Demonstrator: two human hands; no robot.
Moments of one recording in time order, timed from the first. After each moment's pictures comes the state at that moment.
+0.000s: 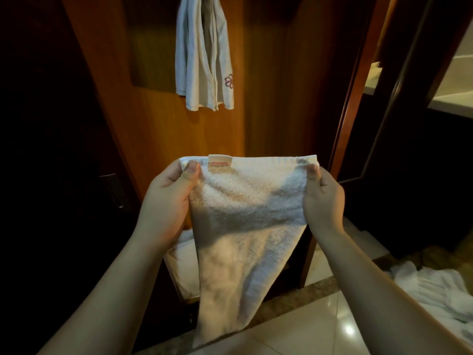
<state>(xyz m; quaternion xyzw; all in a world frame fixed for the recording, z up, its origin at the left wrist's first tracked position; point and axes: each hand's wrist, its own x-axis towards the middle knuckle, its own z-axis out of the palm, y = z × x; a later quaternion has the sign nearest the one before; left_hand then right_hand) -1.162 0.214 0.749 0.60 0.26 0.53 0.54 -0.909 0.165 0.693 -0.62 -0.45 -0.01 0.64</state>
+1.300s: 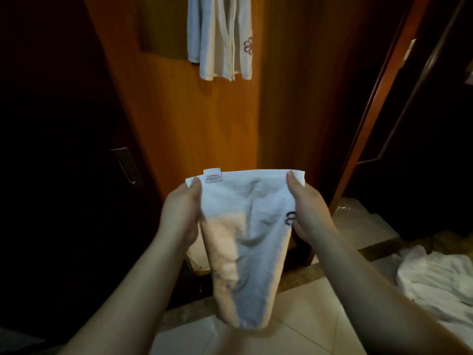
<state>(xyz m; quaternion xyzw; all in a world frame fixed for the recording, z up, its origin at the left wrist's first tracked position) -1.171 0.257 0.667 0.40 0.47 0.51 0.60 -0.965 0.185 0.657 -0.57 -0.29 0.45 0.62</state>
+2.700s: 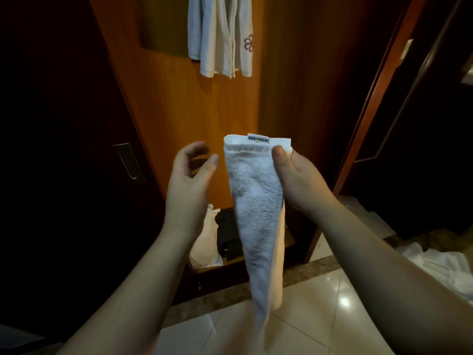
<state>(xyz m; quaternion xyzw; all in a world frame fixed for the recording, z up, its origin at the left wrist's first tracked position) -1.172 0.223 0.698 0.59 0.34 0.59 0.44 -0.991 0.166 0.724 -0.56 -0.60 0.27 0.51</state>
